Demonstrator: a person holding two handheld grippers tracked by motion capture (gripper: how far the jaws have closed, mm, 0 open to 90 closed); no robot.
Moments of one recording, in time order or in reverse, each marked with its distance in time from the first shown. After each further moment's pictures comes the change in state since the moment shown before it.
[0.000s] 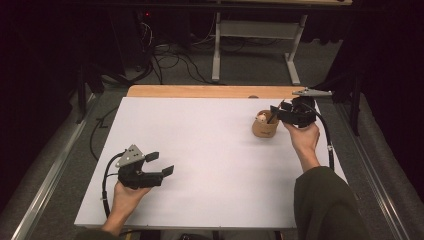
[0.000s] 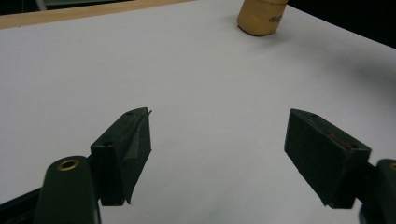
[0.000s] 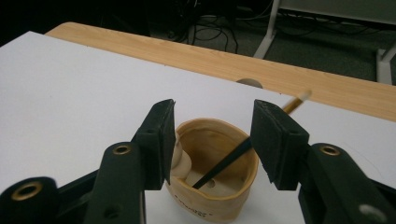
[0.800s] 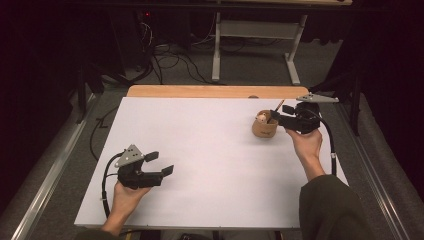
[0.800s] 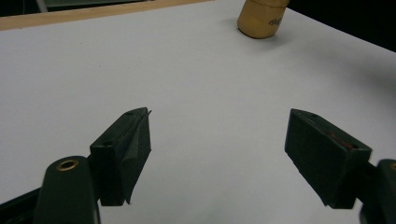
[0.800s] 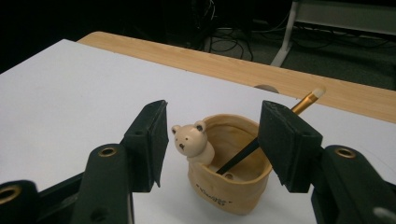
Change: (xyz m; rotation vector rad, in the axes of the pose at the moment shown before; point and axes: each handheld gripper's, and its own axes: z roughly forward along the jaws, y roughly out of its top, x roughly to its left) left arm 0.000 0.000 0.000 -0.006 -0.001 -0.004; right arm 0.007 -0.011 -0.020 -0.044 0.069 -0.009
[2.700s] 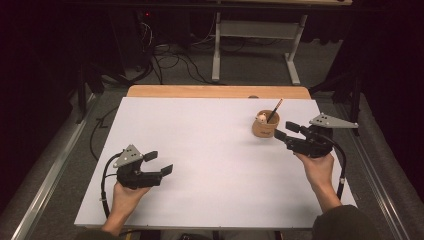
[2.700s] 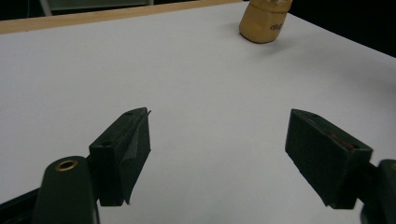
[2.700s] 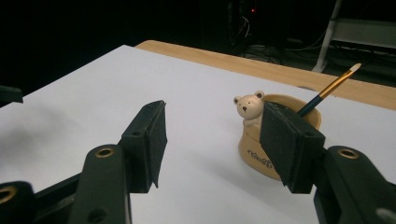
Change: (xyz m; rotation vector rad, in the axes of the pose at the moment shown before) left arm 0.001 0.000 -0.003 -0.016 0.006 -0.010; right arm 0.026 -0.035 -0.058 -0.081 0.140 -0.028
